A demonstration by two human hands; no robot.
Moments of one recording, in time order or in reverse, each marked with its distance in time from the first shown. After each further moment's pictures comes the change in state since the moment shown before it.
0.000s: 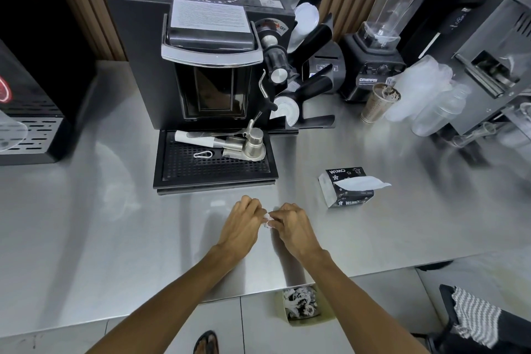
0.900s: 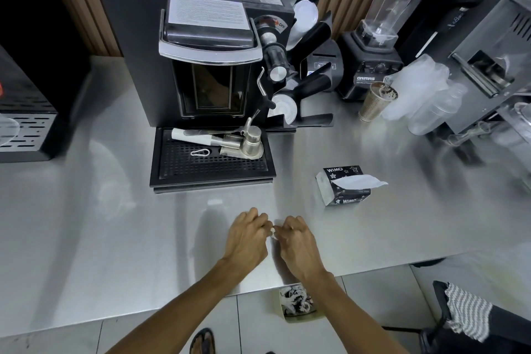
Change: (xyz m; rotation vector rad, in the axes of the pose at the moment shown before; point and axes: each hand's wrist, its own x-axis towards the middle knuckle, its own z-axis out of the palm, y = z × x) left_hand -0.018 0.029 0.003 0.023 -0.086 0.007; right_hand -0.041 0.002 0.006 -0.180 0.177 -0.072
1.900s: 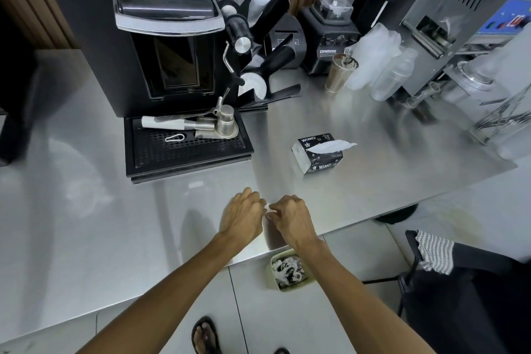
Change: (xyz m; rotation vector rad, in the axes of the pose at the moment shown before) left_hand -0.002 0.018 -0.004 -0.047 -0.063 0.057; right_hand -0.019 -0.007 -0.019 0.038 -0.086 0.311
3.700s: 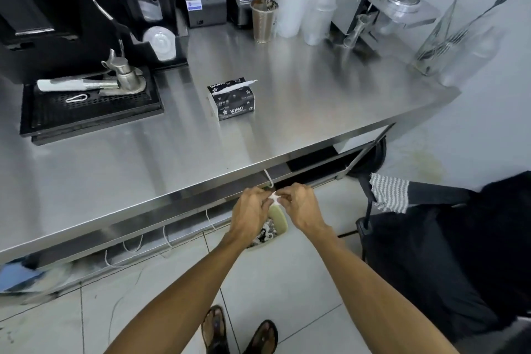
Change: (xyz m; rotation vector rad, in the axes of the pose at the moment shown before) left_hand -0.032 0.233 0.121 -0.391 0.025 -0.178; right_hand -0.137 0.229 -0.039 0.209 0.032 0.095
